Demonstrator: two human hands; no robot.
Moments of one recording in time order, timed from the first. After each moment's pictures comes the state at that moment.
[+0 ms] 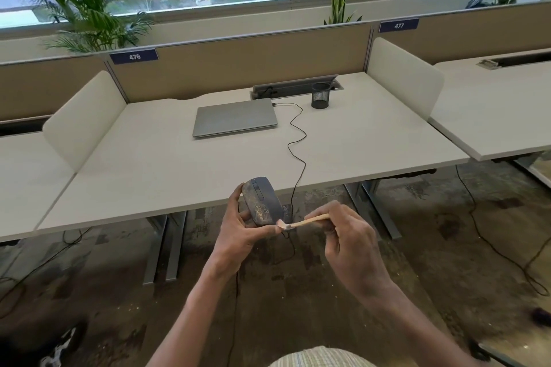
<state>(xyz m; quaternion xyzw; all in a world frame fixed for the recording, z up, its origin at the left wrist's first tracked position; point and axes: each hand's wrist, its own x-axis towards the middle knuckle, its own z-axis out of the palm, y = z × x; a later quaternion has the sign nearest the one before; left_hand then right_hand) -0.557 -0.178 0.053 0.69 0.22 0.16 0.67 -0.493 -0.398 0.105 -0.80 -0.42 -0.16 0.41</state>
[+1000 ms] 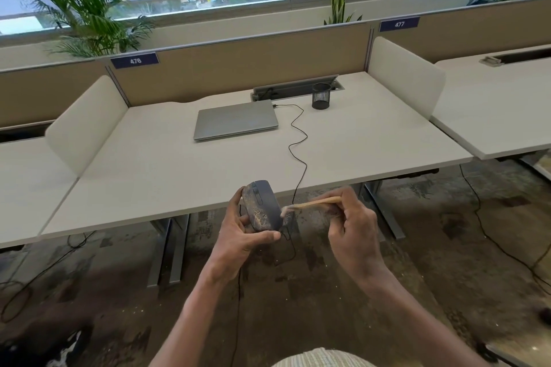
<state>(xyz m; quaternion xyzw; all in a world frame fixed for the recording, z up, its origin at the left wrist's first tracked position) -0.560 -0.173 0.053 0.68 0.20 0.14 0.69 -0.468 -0.384 0.098 -0.78 -0.34 -0.16 0.50</state>
